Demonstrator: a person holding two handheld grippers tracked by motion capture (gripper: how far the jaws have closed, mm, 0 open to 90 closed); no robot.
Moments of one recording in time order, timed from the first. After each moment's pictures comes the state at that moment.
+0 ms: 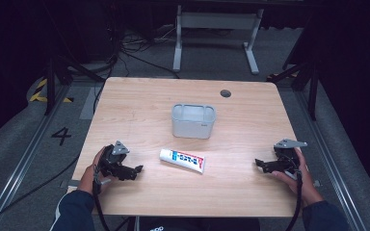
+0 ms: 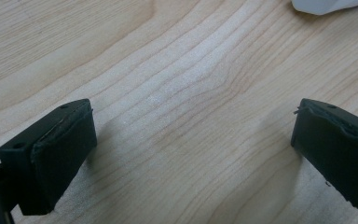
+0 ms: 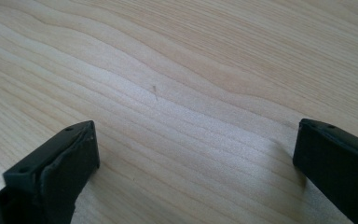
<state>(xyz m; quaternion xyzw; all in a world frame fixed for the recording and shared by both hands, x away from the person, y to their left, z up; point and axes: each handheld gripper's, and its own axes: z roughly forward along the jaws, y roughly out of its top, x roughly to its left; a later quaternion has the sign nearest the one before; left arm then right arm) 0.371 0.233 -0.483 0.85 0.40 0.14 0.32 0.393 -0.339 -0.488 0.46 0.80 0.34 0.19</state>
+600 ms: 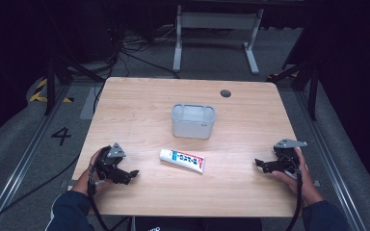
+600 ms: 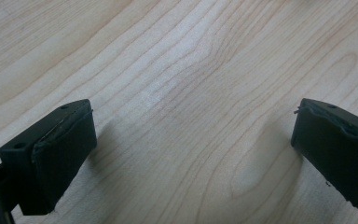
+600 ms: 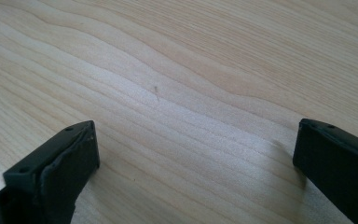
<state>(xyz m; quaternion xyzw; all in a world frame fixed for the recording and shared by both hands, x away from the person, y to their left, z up) 0.368 0.244 -0.477 0.88 0.34 0.12 0.30 0.394 -0.339 -0.488 0.45 0.80 0.34 0.19</state>
